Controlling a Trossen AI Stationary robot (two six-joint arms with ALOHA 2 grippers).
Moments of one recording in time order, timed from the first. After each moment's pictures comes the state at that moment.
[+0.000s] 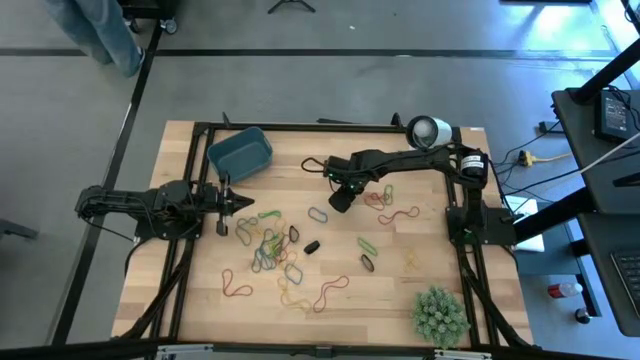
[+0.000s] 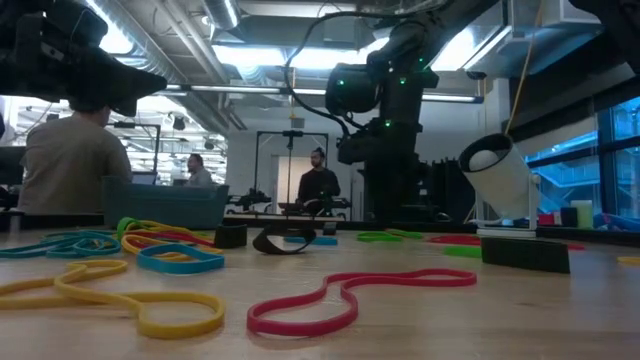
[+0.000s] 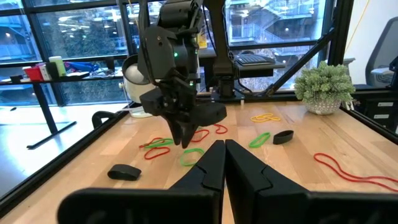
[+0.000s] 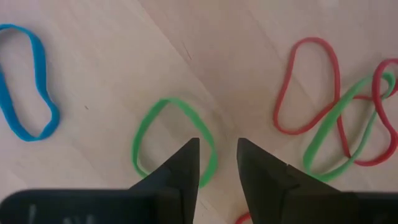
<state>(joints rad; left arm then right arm) -0.03 0.03 0.01 0.03 -0.13 0.05 -0.23 1.97 1.36 -0.77 0.06 0.44</state>
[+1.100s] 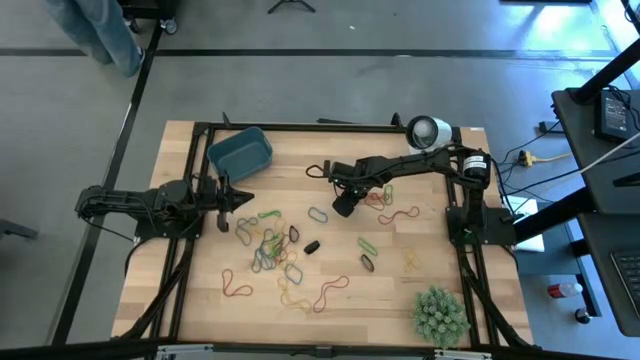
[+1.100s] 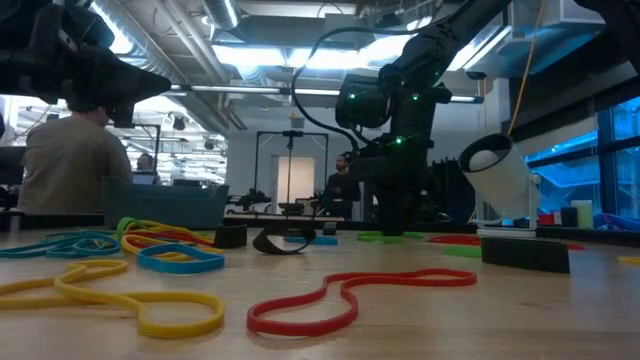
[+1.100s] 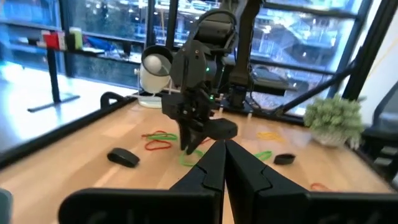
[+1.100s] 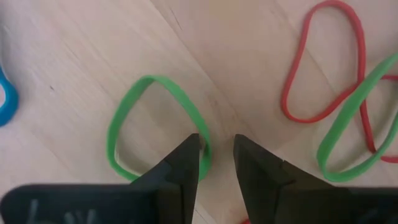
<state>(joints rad) -0.03 0.03 0.01 0.05 -0.22 -0.20 -0.22 1.96 1.22 -0.62 0.07 0.44</state>
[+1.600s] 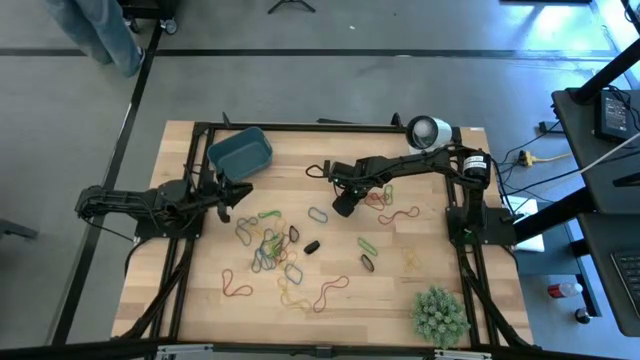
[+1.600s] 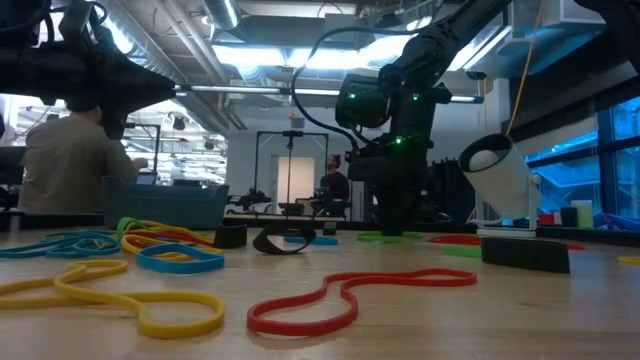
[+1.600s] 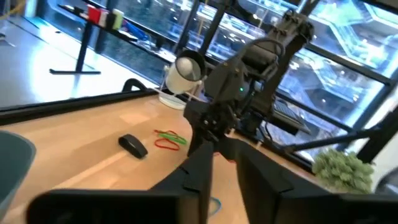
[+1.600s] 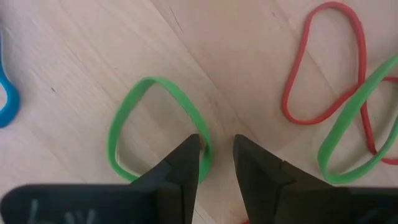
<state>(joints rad) -0.03 0.03 0.01 0.07 -0.37 -0.44 -0.22 1.97 1.22 -0.62 0.06 0.44</state>
